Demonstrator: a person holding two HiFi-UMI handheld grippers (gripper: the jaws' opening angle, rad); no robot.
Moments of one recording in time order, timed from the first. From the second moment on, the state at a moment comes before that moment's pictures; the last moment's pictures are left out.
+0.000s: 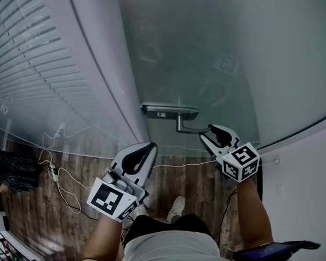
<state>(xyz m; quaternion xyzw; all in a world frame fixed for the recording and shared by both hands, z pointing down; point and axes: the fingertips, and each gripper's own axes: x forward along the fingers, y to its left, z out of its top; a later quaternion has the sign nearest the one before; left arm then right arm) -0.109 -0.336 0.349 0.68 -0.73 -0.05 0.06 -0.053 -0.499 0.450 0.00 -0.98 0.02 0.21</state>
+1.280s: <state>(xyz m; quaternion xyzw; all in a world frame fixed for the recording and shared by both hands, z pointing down) -0.114 -0.337 0.344 0.65 -0.76 -0.05 0.06 -0.152 -0.601 0.446 0.07 -0.98 0.04 0.20</state>
